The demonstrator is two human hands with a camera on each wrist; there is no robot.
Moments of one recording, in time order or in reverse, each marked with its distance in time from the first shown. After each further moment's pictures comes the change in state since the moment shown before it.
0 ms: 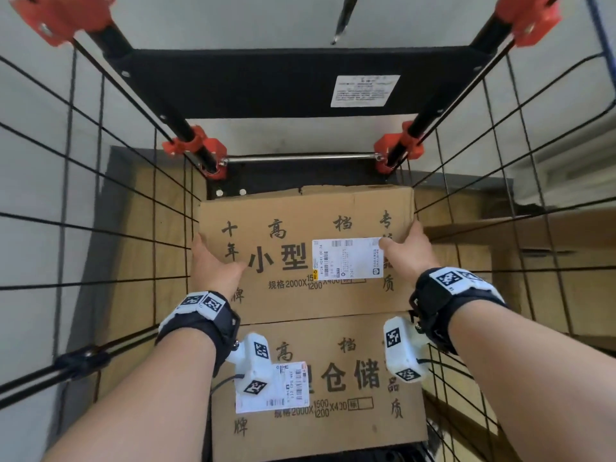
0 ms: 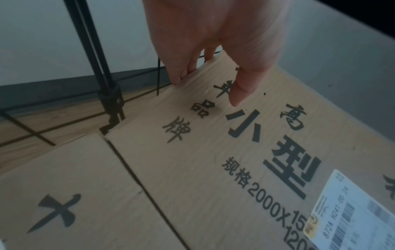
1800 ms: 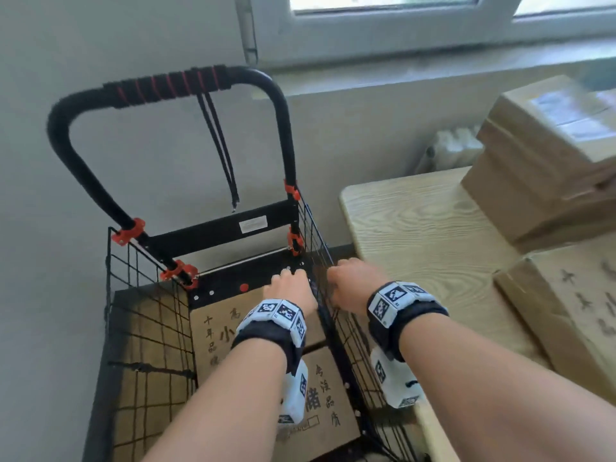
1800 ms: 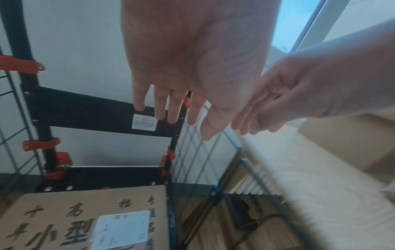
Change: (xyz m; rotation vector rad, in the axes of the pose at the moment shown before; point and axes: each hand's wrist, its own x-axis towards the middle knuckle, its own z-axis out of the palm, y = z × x) left_hand -0.360 0.196 -0.004 1.103 -0.258 0.784; right_hand -0.270 -0.011 -0.242 -0.777 0.054 -0.661
